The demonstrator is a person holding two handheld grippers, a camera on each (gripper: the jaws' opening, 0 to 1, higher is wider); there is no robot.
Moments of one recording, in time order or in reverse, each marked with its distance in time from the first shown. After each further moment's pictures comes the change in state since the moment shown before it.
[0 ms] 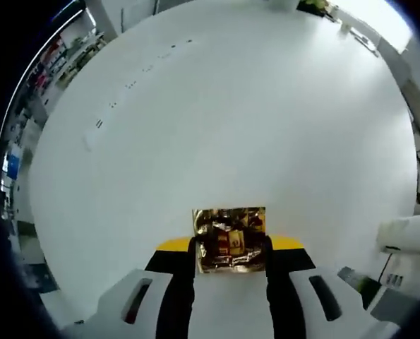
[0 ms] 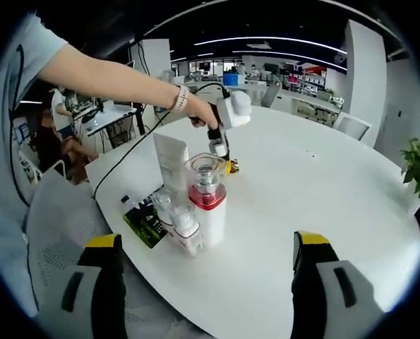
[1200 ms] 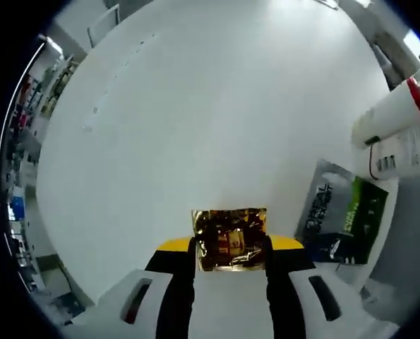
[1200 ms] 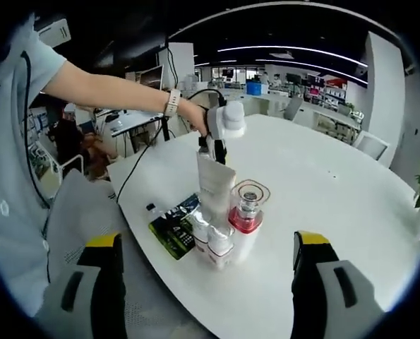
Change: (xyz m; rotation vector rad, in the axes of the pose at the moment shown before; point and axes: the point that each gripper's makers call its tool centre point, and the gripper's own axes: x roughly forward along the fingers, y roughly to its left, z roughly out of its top) left arm -0.045 -0.014 -0.094 0.195 0.081 0.019; right arm -0.004 0.047 0.030 -0.086 -0.055 0.129
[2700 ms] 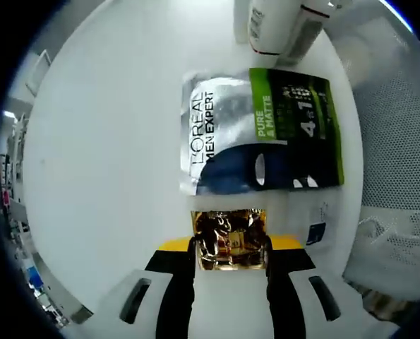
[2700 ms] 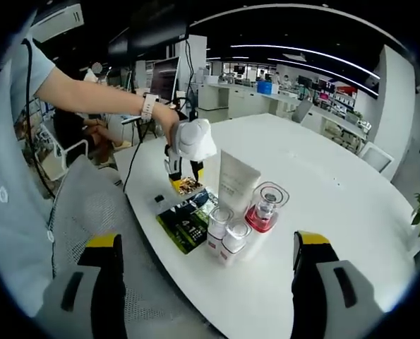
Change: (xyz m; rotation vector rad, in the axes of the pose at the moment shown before) left arm 0.012 -0.081 -0.080 0.346 0.099 -0.109; right arm -0.002 0.015 -0.003 -0.079 0.052 0.004
